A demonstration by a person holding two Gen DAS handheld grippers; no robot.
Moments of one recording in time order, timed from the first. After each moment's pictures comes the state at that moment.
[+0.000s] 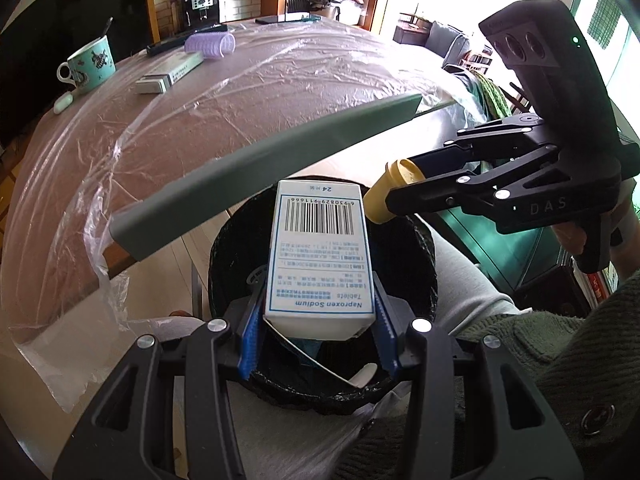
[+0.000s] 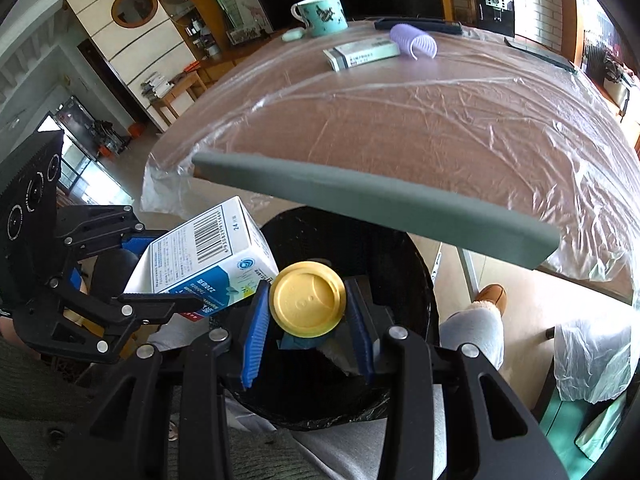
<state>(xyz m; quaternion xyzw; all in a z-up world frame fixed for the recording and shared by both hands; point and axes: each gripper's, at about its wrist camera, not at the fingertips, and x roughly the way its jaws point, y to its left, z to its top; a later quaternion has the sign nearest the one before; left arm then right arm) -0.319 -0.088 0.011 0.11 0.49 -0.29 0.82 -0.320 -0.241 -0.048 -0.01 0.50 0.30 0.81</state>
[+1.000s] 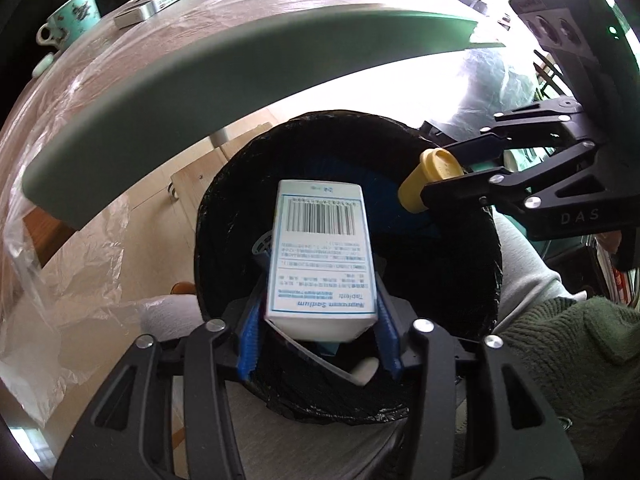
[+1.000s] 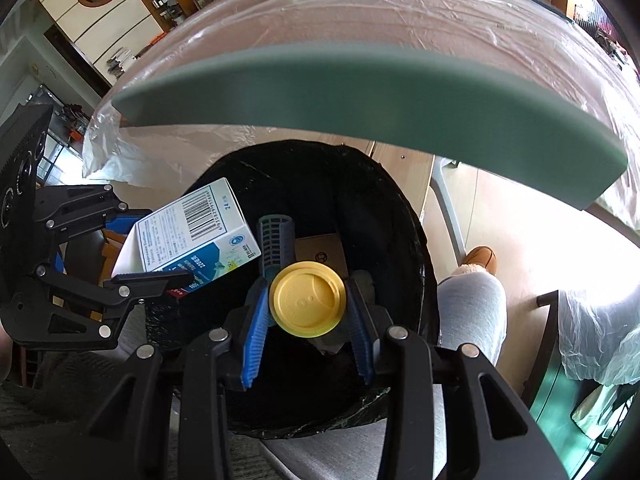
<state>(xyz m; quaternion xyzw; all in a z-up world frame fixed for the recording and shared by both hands) -0.292 -0.102 -0.059 0.14 0.53 -0.27 0.79 -0.308 -0.238 -0.114 -0.05 0.55 0.25 0.79</state>
